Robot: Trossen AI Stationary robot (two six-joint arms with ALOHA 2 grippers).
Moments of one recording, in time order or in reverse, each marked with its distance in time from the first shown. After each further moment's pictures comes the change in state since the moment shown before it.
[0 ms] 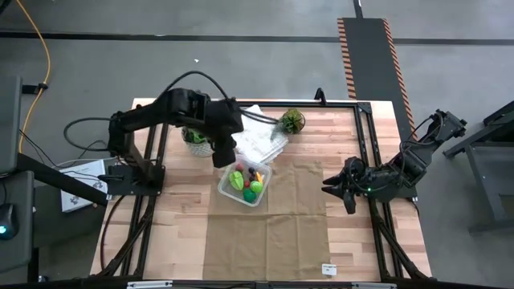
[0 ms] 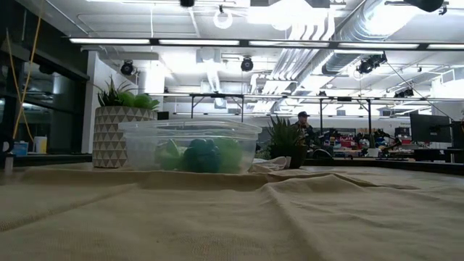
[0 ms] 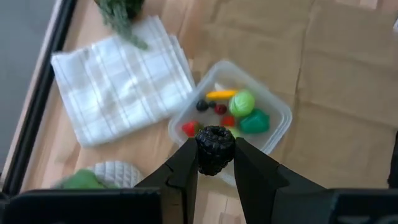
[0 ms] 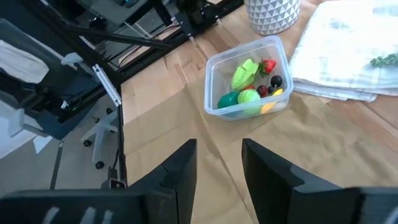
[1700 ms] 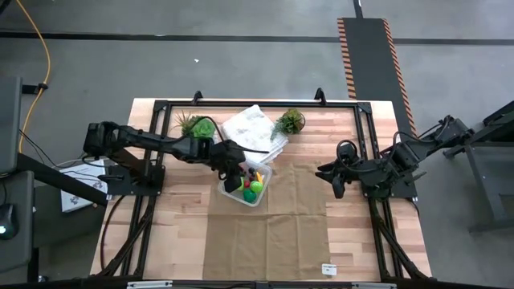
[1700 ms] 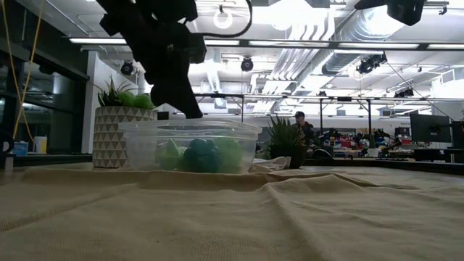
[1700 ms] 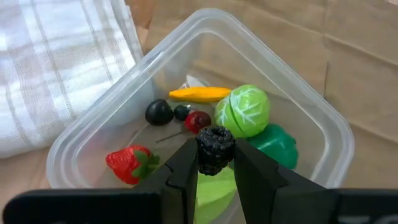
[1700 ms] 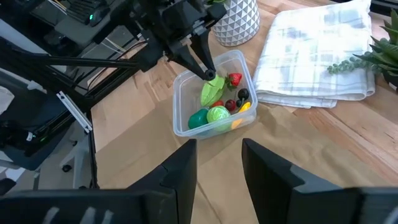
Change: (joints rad) left arm 0.002 -0.243 -1.259 1.236 0.137 -0.117; right arm -0.218 0.000 0.000 0.000 -0.079 -0.028
